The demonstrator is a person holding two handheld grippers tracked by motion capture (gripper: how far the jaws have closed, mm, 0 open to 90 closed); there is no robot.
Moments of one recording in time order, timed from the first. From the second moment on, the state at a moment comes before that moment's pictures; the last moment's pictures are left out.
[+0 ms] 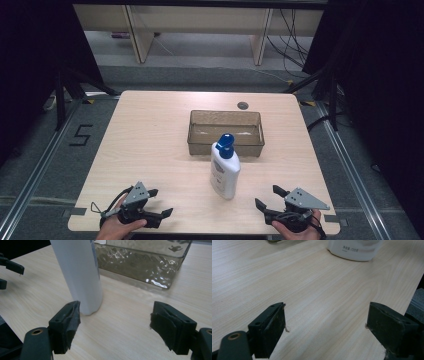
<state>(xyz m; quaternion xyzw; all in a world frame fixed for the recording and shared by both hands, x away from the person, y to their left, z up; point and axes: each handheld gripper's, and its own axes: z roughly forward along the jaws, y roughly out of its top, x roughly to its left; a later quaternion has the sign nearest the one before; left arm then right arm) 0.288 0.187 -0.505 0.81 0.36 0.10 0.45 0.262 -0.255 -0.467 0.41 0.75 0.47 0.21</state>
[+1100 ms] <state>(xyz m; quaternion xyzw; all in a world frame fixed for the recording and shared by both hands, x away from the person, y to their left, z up) 0.289 0.187 -0.506 0.82 0.35 0.11 0.45 0.268 -0.239 -0.436 0.37 0.75 0.50 0.22</state>
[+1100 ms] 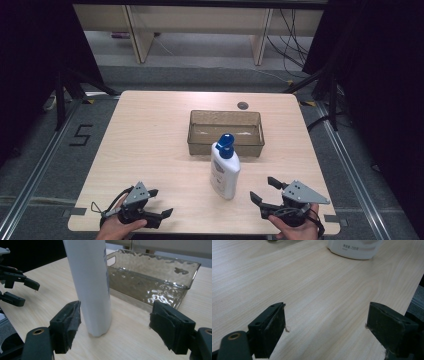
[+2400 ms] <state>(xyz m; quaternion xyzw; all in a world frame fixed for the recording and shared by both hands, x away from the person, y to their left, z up) 0.289 0.186 -0.506 0.82 0.35 0.10 0.45 0.292 -0.204 -0.375 0.31 0.74 0.54 0.24</state>
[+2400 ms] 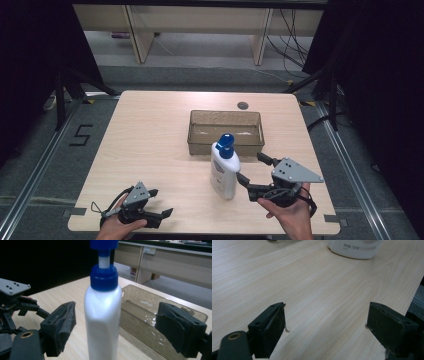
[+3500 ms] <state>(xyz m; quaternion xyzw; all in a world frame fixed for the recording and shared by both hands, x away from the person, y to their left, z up) 0.289 0.186 -0.507 0.81 0.35 0.10 0.45 0.319 -0.170 -0.361 0.28 0.73 0.58 0.22</state>
